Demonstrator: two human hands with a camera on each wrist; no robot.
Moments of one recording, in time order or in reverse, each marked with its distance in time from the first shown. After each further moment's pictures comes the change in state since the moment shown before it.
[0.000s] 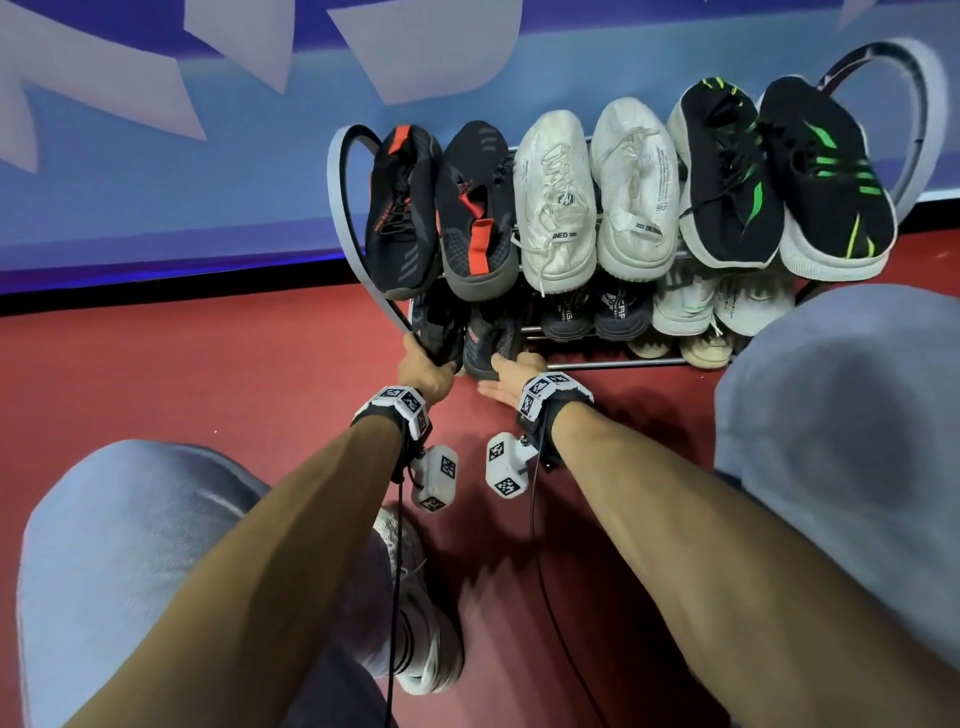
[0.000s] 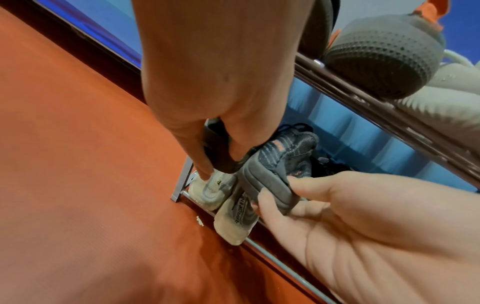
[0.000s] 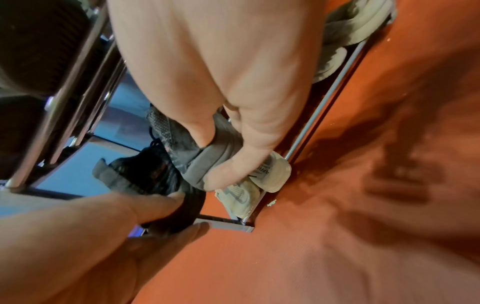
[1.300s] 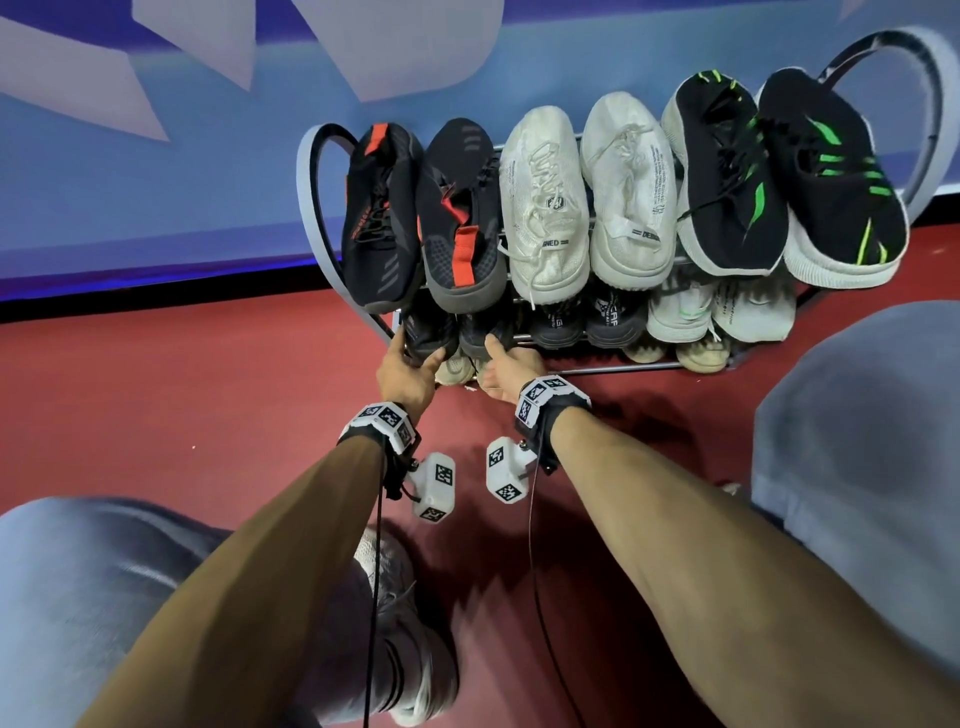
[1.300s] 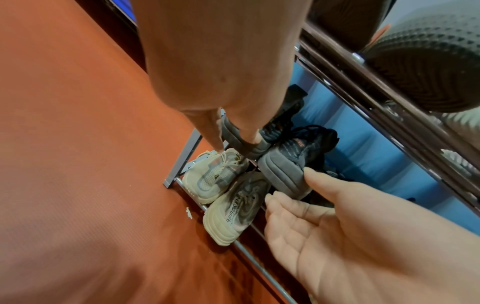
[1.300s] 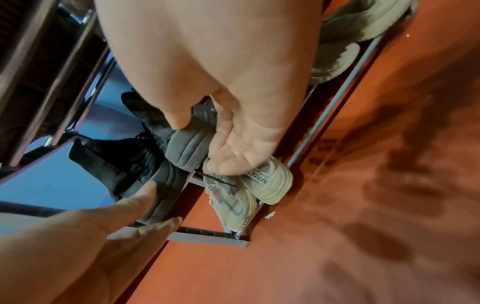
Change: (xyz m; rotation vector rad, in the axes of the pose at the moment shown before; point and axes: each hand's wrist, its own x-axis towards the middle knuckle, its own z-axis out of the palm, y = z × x) left_hand -0.006 0.014 -0.002 -0.174 0.159 0.224; right_hand 0.041 -0.005 -0.004 -0.245 0.074 -0.116
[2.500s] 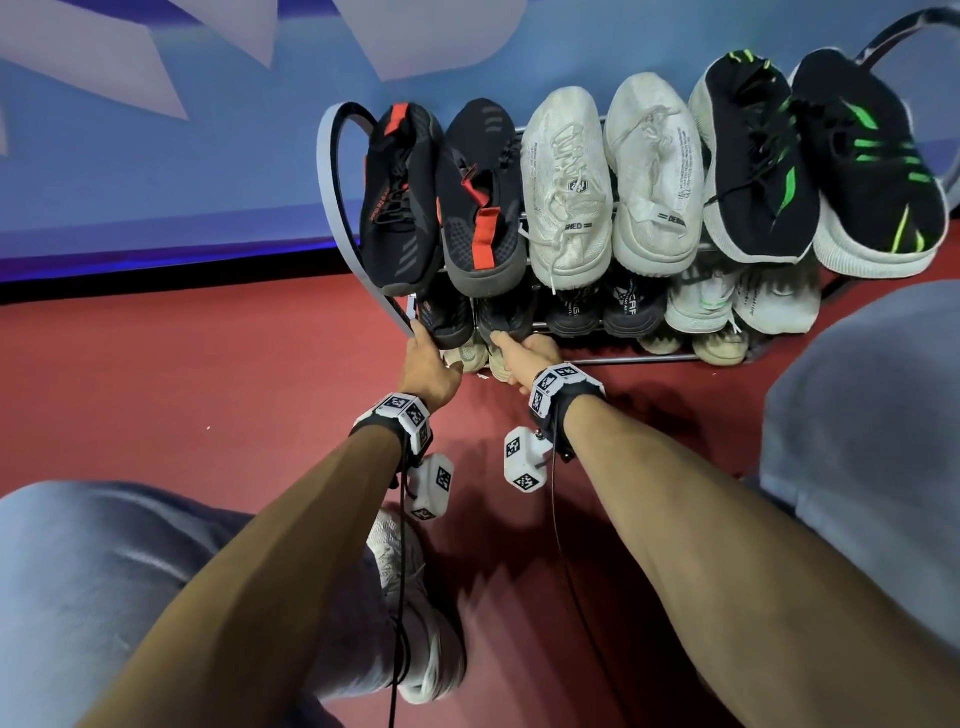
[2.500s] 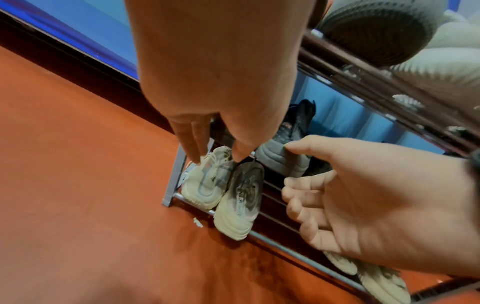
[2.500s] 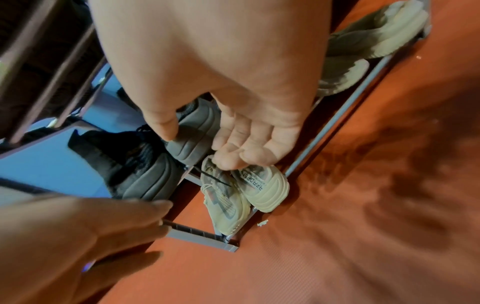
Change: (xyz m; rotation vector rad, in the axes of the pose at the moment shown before) left_hand 0.007 -0.015 0.007 0.326 -0.174 0.066; right_hand -0.008 0.001 -0.008 -0.370 0.080 -0.123
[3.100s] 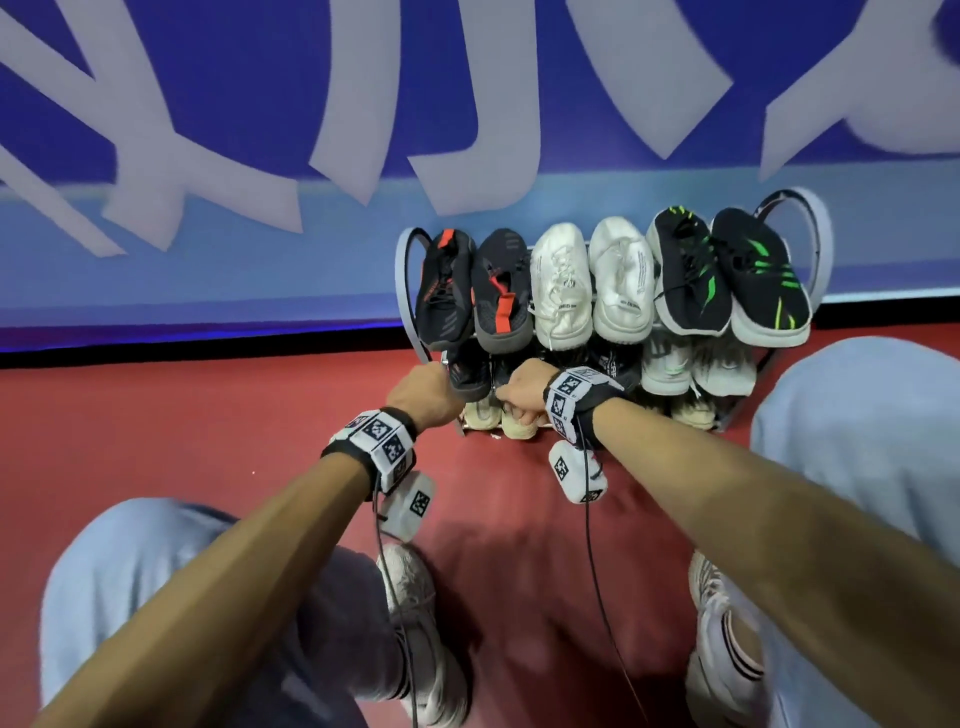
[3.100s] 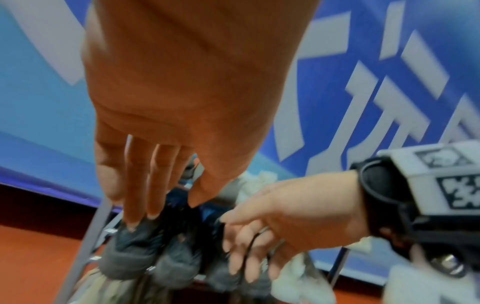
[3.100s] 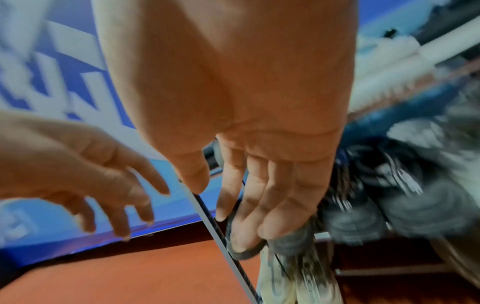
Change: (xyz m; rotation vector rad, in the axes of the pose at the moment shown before) left_hand -0.138 0.123 -0.149 0.386 -0.095 0.116; right_hand -0.112 -0.093 -0.056 -0.610 -0.308 -0.247
